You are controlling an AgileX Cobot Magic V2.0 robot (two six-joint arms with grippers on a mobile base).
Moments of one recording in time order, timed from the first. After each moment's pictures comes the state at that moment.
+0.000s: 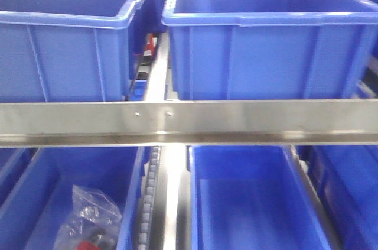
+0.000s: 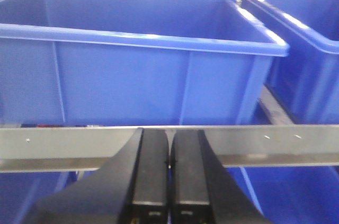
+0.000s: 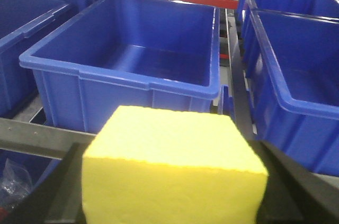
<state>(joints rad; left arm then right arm) -0.10 -0.01 0.00 0.13 0.08 -0.20 0.18 -0.01 -0.41 -0.06 0.54 -0.01</state>
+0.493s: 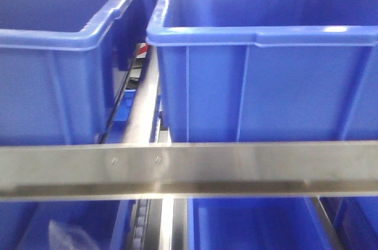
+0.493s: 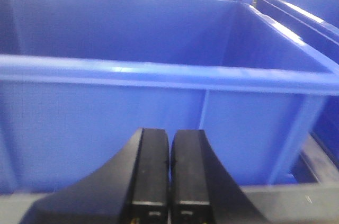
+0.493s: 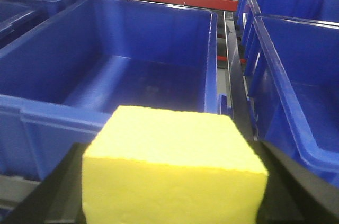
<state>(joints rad) -0.10 -0.01 0.00 0.13 0.08 -0.20 0.18 -0.01 -0.41 -0.06 0.54 -0.01</state>
